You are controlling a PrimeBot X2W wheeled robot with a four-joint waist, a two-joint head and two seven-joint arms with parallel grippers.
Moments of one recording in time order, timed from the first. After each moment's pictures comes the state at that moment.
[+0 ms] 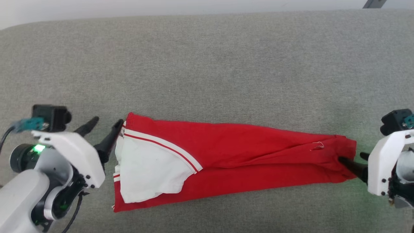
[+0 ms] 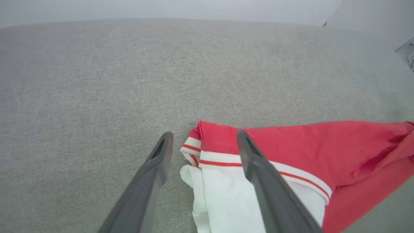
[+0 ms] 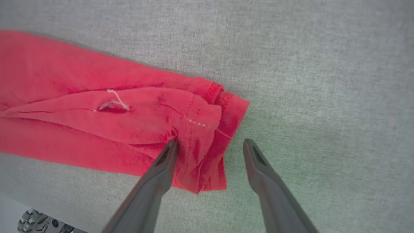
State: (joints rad) left arm -0.48 0.85 -0.73 -0.02 -1.11 0.24 0.15; right arm -0.23 -0.43 0.01 0.04 0.63 0.13 0.95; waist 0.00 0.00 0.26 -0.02
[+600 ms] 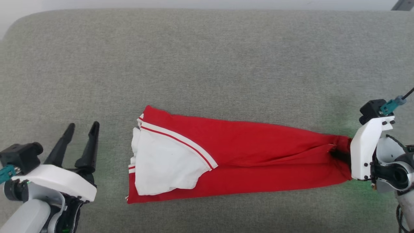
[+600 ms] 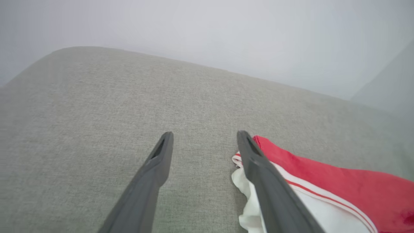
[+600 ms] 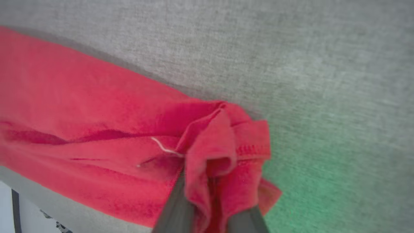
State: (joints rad) left arm -0.26 0.72 -0.54 0.09 -1.03 0.15 -0.26; right arm -0.40 -0.44 0.19 0.32 0.71 0.13 0.90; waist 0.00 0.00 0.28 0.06
